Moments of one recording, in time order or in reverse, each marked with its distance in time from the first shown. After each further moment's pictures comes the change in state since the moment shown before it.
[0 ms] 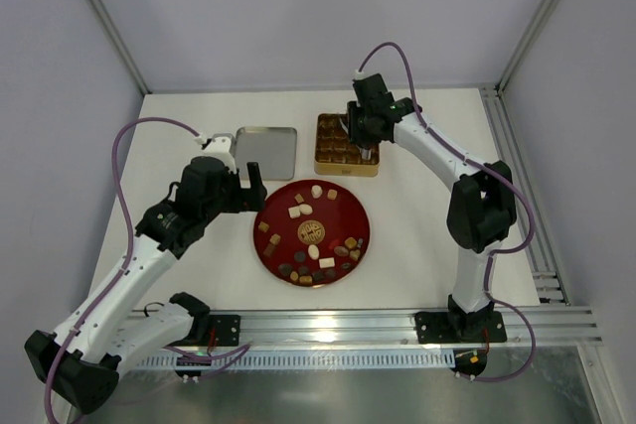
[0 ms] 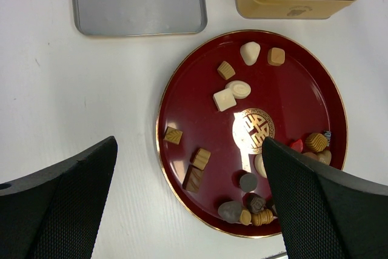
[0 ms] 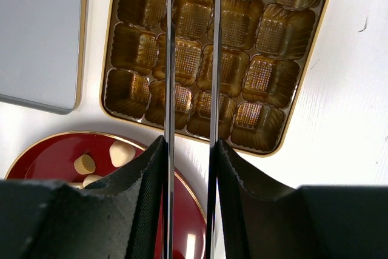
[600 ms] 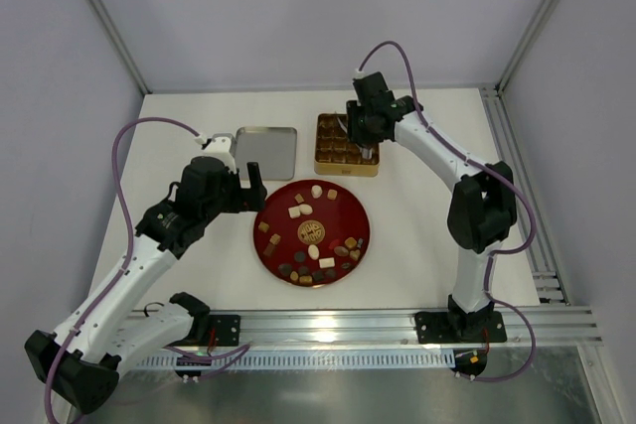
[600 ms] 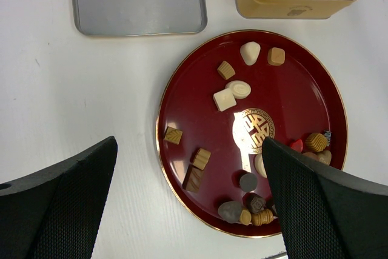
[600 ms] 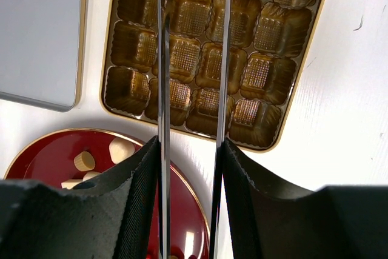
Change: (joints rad) left arm 0.000 0.000 0.000 0.000 0.000 0.000; right arm 0.000 -0.002 0.019 -0.026 0.003 -0.005
